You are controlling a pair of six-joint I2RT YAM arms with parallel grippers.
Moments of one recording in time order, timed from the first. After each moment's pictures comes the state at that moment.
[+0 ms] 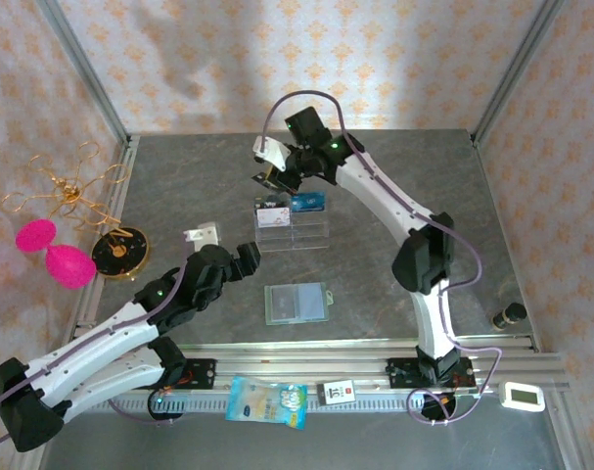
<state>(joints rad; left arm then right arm) -0.73 0.80 0.62 -0.44 -0.48 -0.79 0.64 2.11 2.18 -0.91 -0.36 -0.63</state>
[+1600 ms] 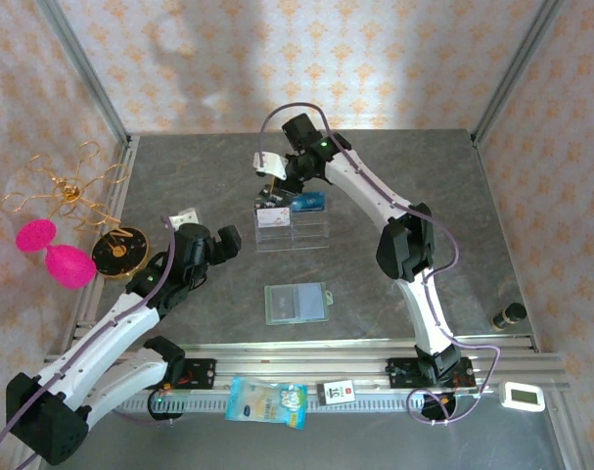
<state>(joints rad) -0.44 0.85 0.64 -0.44 -0.31 -0.70 0.60 2.27 2.27 -0.97 -0.37 -0.84</state>
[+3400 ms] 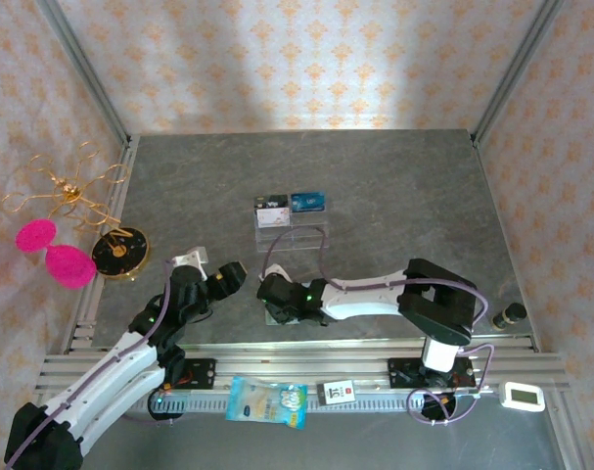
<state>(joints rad) -0.44 0.58 0.19 -0.15 0.00 -0.89 1.22 1.76 0.97 -0.28 0.26 0.46</state>
